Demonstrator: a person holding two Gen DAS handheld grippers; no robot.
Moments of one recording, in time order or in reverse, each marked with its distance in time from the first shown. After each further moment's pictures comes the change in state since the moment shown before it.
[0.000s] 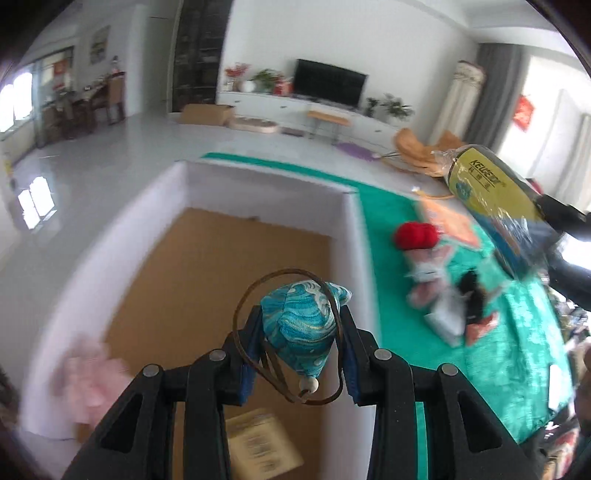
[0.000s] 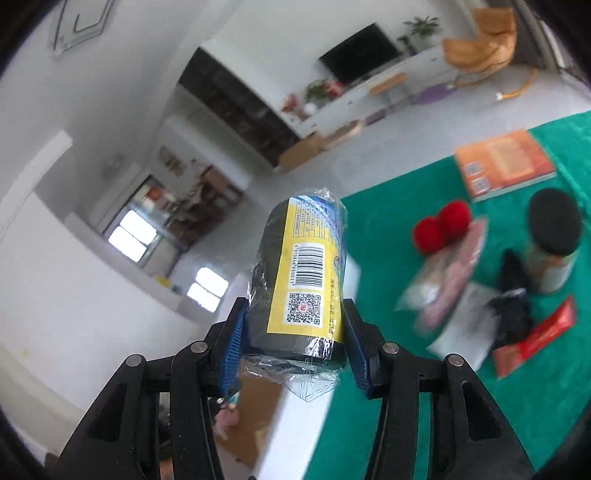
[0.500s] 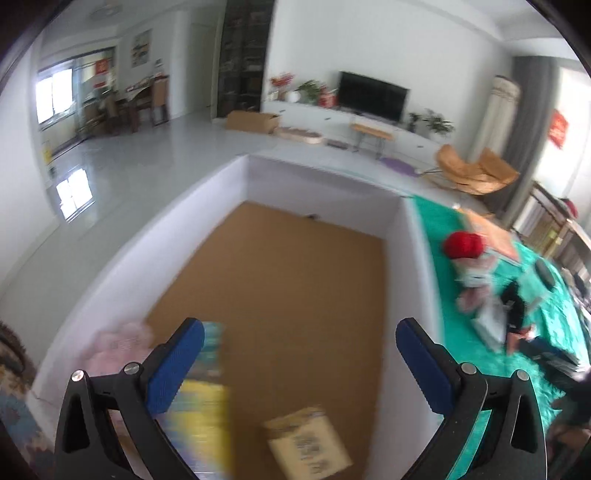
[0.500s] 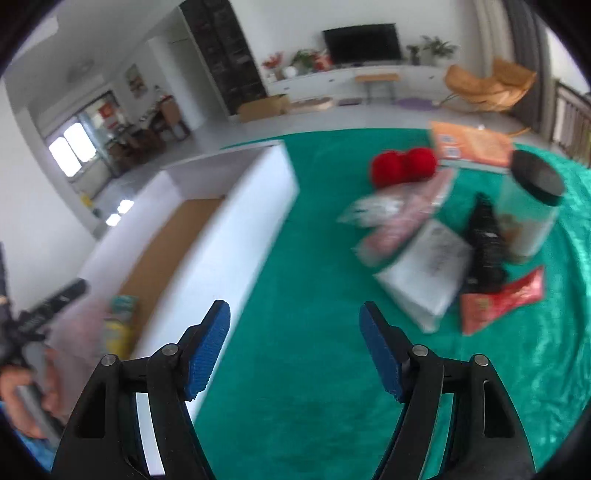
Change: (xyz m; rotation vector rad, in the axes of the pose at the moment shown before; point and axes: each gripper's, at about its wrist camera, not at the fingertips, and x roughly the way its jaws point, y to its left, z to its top) left arm 0.002 -0.001 -0.035 -0.034 -0.079 0.062; right arm 0.038 -0.047 -0.109 -0.283 0.083 -0.467
